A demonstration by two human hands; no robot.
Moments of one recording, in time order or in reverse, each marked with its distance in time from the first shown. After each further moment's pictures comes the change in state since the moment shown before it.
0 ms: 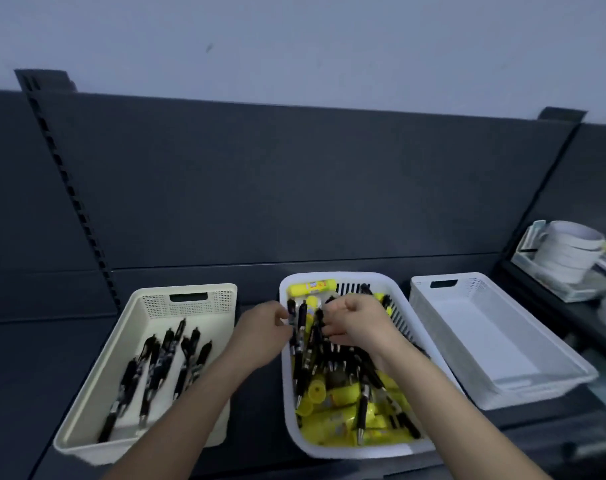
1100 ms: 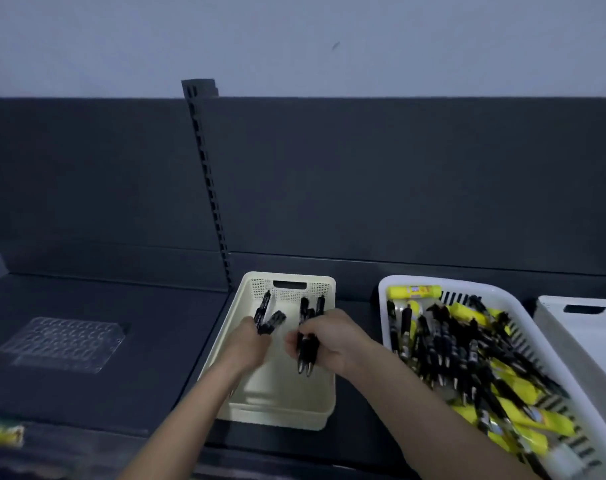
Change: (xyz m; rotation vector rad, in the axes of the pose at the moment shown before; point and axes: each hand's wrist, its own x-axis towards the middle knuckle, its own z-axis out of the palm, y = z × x) left_hand -0.031 -0.137 -0.074 -0.145 0.185 -0.470; right_hand 0.005 -0.037 0.168 0.493 -0.423 0.371
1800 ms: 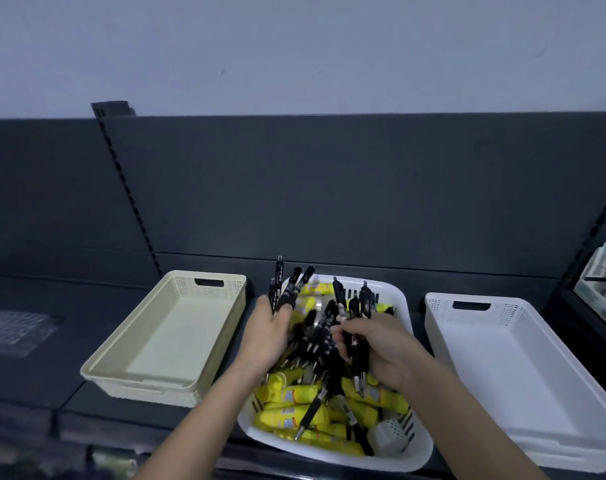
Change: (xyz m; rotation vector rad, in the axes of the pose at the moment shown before) left_hand -0.104 0.158 0.162 -0.344 0.126 0.240; right_hand -0.105 -0.049 -0.247 0.037 0.019 -0.097
